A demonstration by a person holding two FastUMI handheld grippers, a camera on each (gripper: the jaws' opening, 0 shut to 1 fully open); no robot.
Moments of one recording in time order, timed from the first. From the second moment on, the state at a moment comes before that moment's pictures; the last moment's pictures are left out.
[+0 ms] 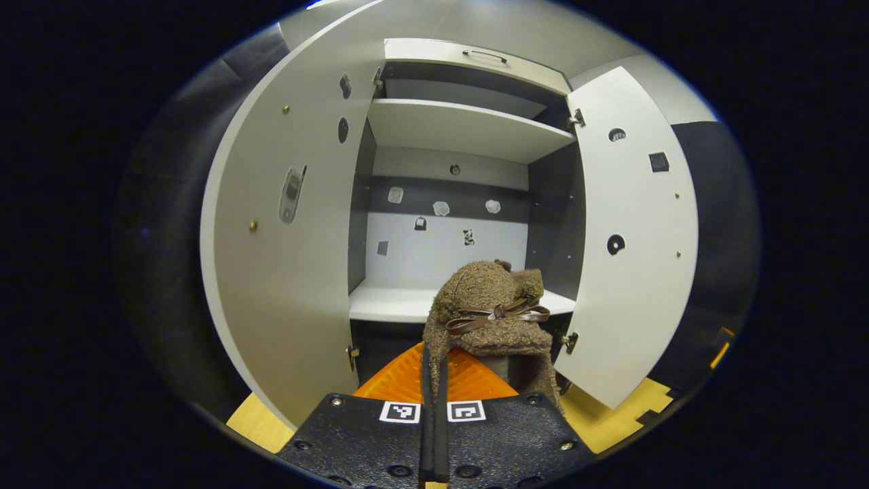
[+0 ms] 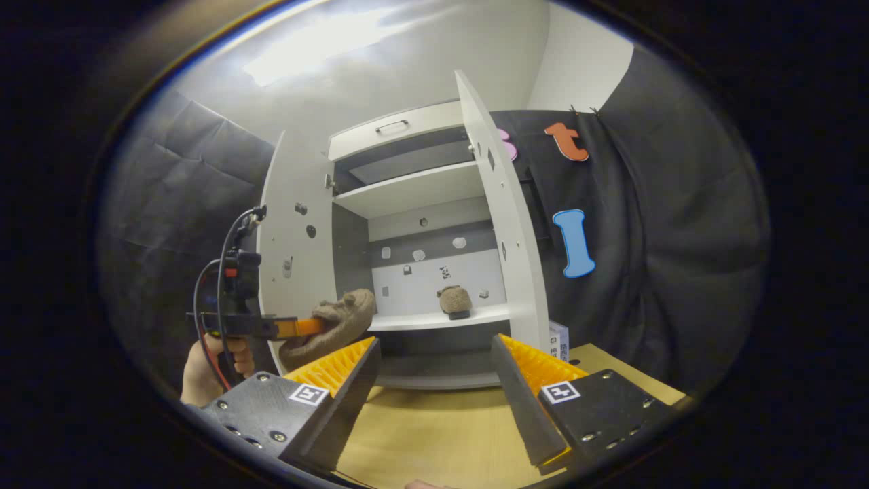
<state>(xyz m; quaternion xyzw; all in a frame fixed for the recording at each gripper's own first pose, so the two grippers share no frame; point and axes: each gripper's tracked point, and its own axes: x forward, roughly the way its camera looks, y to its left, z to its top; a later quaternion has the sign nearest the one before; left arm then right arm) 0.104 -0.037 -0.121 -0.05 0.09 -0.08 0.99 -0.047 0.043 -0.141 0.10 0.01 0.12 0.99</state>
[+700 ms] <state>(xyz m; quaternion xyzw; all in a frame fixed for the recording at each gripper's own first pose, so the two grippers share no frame) 0.314 -0.061 -0.082 -0.02 0.08 -0.04 1.00 -0.053 0.025 -0.141 0.10 0.01 0.14 0.98</state>
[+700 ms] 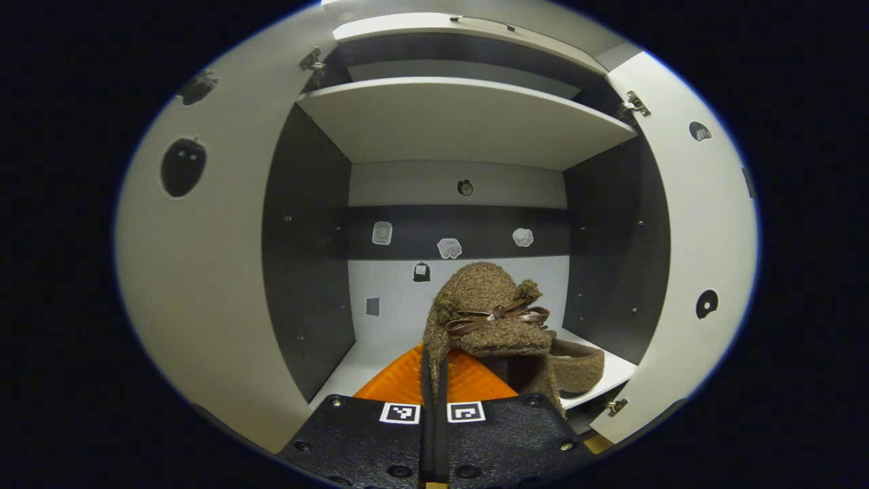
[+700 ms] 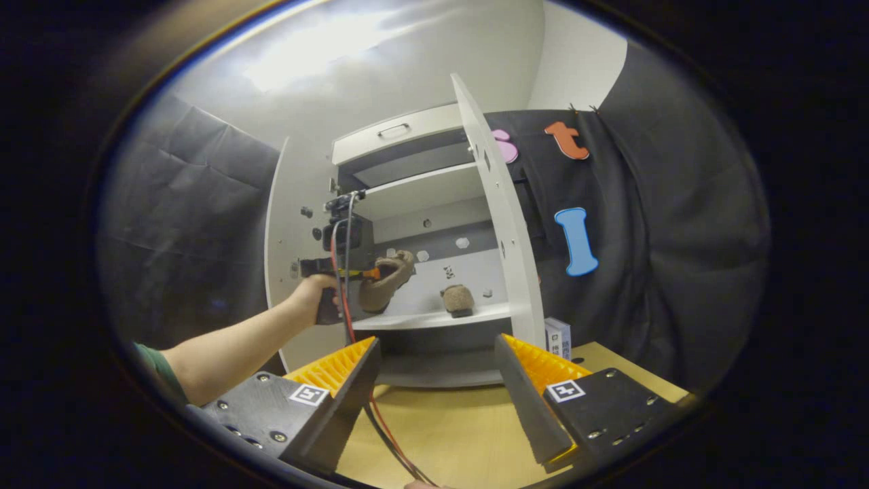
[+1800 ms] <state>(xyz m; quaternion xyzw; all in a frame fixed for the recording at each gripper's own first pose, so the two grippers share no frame) 0.402 -0.038 -0.178 -0.09 0.15 -0.01 0.98 -0.032 0.008 -0.170 0.12 0.04 0.13 0.98</state>
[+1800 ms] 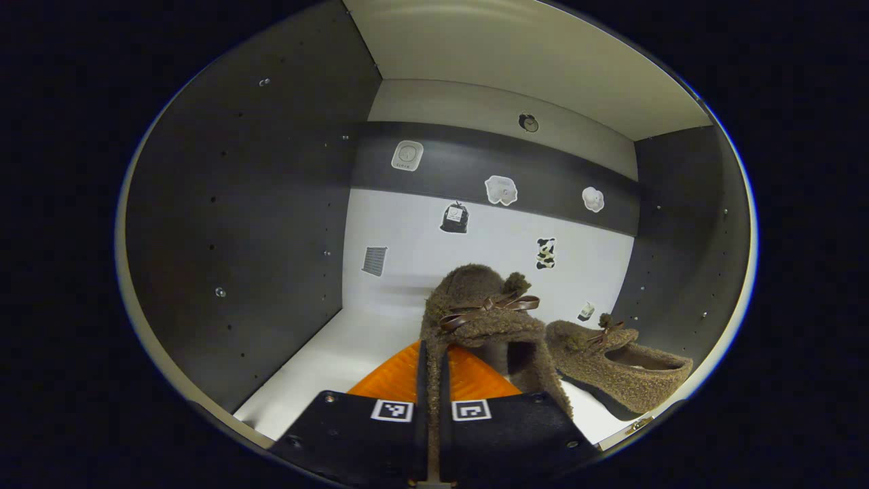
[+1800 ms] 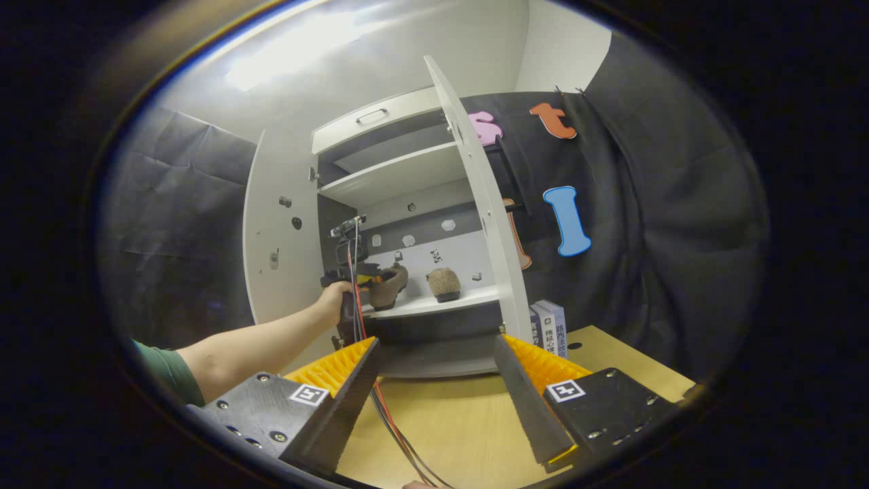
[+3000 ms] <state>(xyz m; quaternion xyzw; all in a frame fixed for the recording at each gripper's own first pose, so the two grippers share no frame) 0.260 -0.035 -0.091 -0.02 0.09 -0.05 0.99 -0.059 0.015 -0.145 0.10 0.02 0.12 0.99</state>
